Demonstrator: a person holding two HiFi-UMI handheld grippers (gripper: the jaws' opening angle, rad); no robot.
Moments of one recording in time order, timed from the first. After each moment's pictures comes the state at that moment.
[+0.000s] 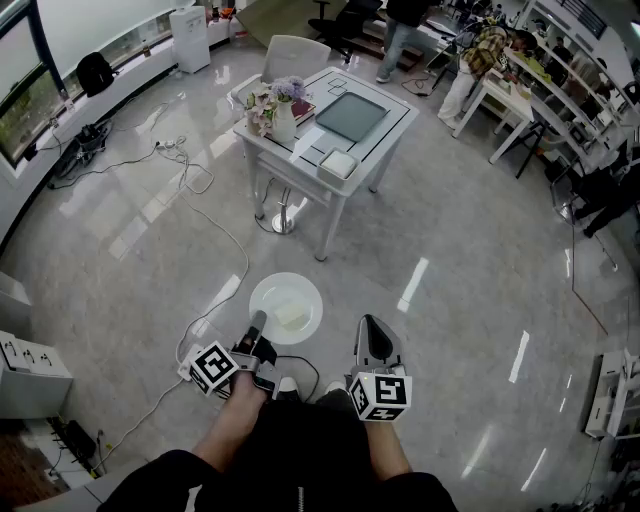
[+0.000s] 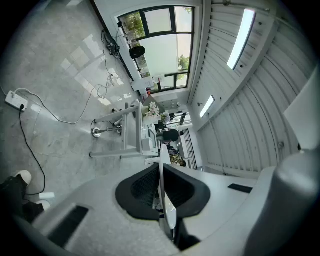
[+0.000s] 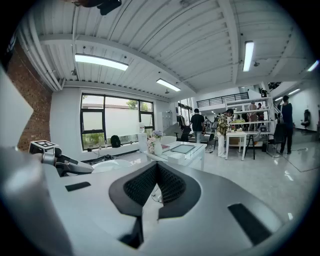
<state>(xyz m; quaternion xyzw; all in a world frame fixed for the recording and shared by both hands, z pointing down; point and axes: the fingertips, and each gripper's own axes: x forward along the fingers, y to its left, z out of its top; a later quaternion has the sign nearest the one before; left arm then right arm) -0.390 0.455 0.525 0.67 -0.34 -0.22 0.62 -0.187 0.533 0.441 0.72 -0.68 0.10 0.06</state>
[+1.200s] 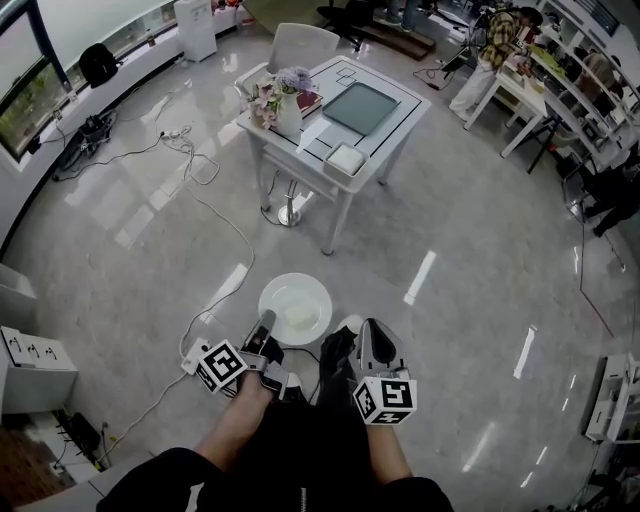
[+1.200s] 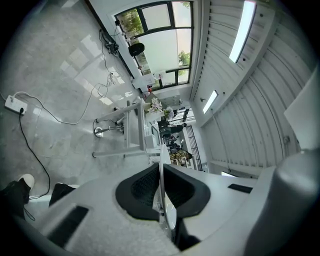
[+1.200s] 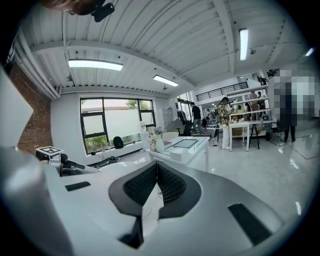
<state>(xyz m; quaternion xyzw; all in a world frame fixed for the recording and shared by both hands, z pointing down) -0.367 0.435 0.540 0.68 -0.34 -0.19 0.62 -0.177 0.513 0.461 0.71 -0.69 0.14 0.04</state>
